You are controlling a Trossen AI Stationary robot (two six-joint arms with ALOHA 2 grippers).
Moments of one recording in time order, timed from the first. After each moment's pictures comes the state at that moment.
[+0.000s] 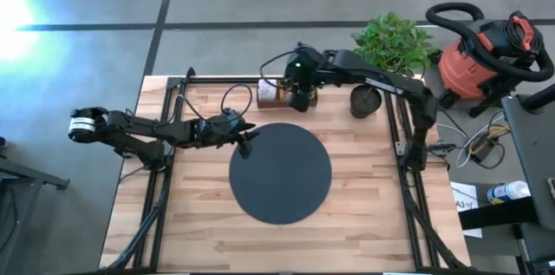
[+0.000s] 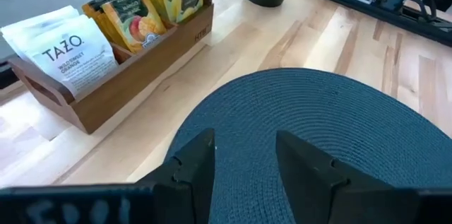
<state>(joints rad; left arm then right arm) 0.11 1.21 0.55 0.19 -0.30 -0.34 -0.35 1.87 1.96 -1.07 0.19 -0.08</state>
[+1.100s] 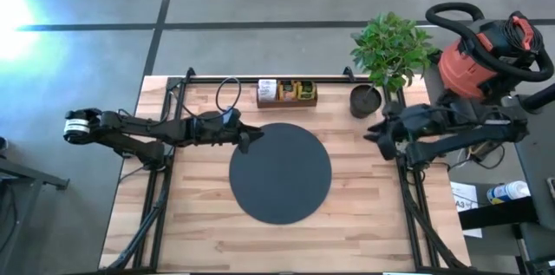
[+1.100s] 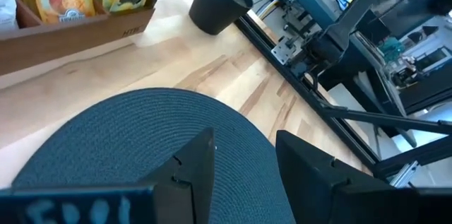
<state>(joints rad) 0.11 1.15 0.57 0.28 -0.12 -0.75 0.13 0.75 1.04 -1.06 0.24 0.74</state>
